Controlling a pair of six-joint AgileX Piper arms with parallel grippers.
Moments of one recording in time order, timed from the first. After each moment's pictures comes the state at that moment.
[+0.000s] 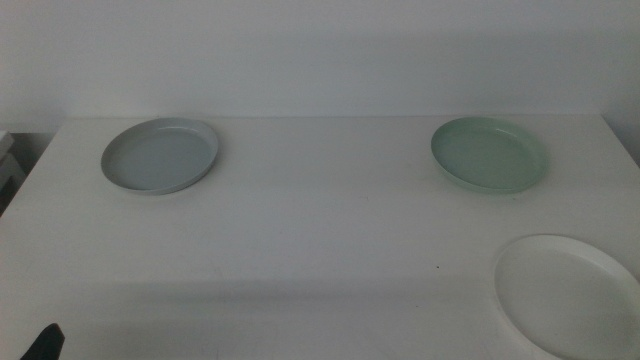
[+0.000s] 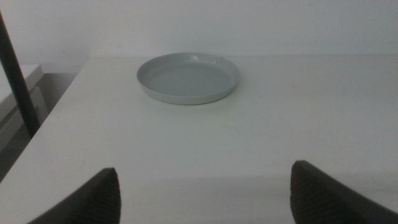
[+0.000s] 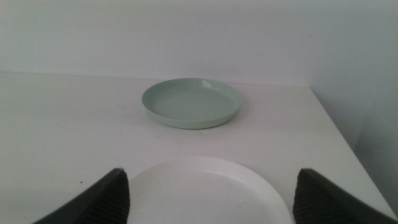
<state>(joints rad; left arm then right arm) -0.07 -0.01 0.03 0.02 0.23 -0.06 0.02 -0.01 0.03 0.11 0.18 -0.11</state>
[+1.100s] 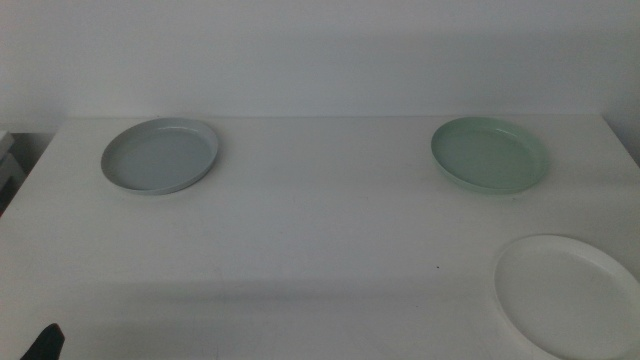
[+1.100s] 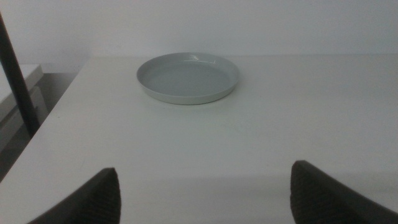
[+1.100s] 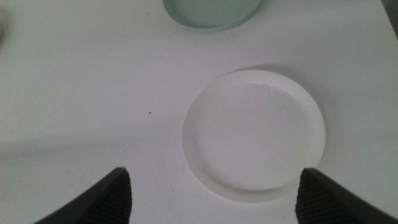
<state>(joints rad) -0.07 -0.01 0.03 0.02 0.23 -0.06 0.02 0.62 -0.83 0.12 1.02 0.18</state>
